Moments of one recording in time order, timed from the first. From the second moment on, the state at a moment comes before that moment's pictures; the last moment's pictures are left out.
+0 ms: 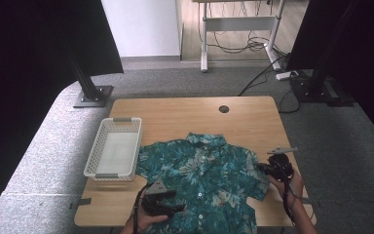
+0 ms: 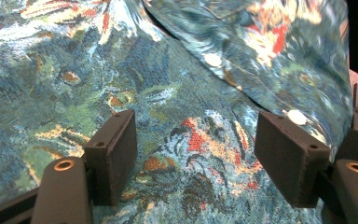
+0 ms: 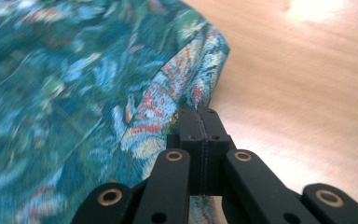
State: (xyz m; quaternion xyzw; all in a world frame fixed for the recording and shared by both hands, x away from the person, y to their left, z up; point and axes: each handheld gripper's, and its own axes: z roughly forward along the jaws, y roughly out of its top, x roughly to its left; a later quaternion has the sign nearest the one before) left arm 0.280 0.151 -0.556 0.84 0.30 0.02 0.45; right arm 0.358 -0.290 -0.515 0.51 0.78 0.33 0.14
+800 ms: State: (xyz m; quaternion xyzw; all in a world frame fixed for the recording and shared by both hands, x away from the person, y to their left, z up) left arm 0.279 0.149 -0.556 0.84 0.30 0.02 0.45; right arm 0.335 -0.230 -0.527 0.50 0.77 0.39 0.12
